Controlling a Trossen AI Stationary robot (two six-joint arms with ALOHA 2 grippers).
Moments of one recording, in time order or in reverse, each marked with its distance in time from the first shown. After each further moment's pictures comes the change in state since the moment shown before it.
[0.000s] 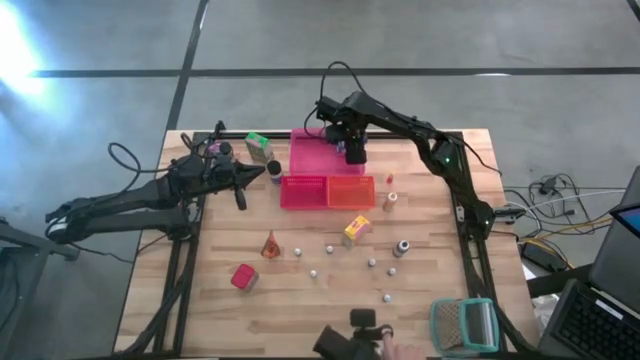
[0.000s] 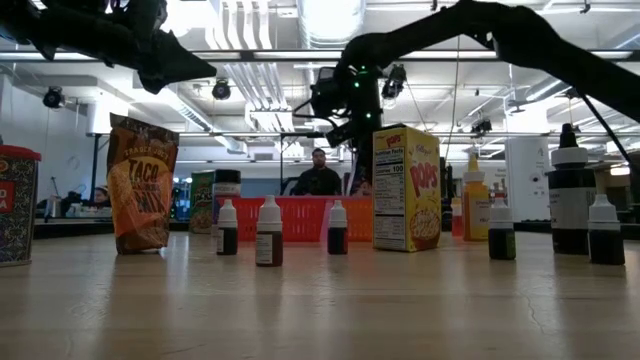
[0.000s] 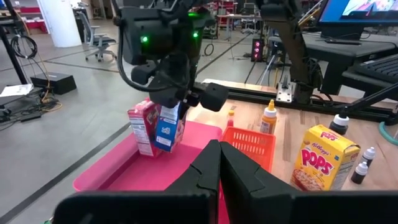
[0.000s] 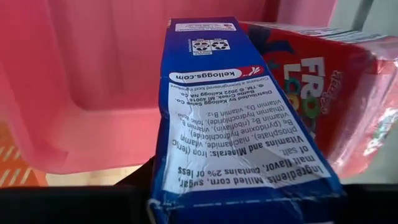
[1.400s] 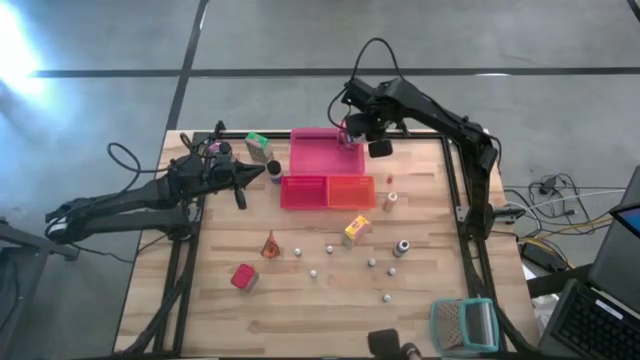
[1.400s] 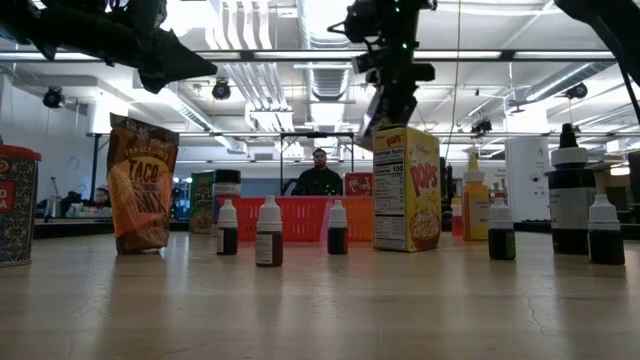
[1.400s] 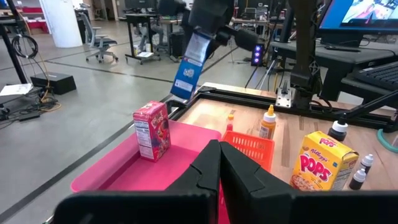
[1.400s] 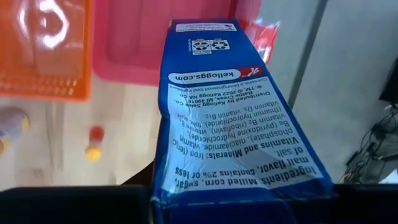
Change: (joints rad) left arm 0.000 0.000 0.000 0.014 -0.004 -0.021; right arm 0.041 -0.388 -0.158 -0.003 -0.016 -0.152
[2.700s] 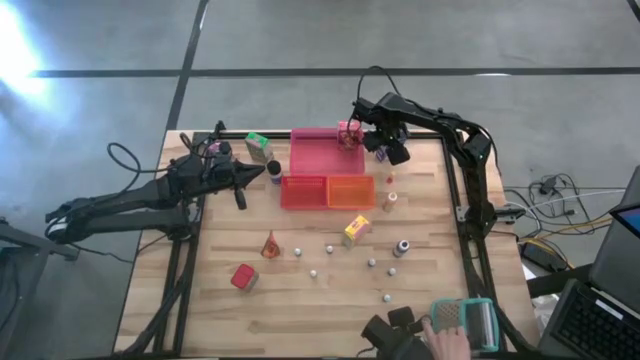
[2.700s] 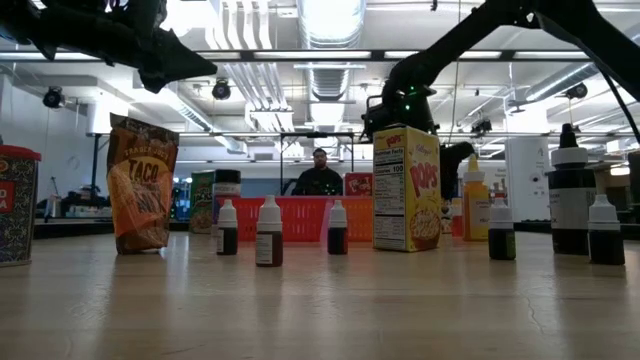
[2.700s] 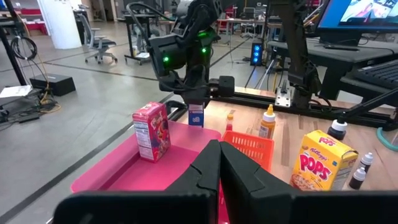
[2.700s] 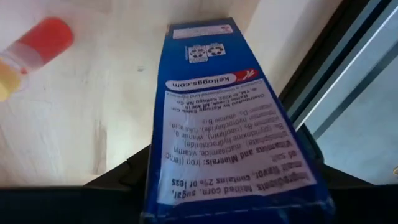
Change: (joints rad) left arm 0.000 0.000 0.000 0.001 0.004 0.008; right arm -0.210 0.114 -0.423 0.151 0.055 -0.236
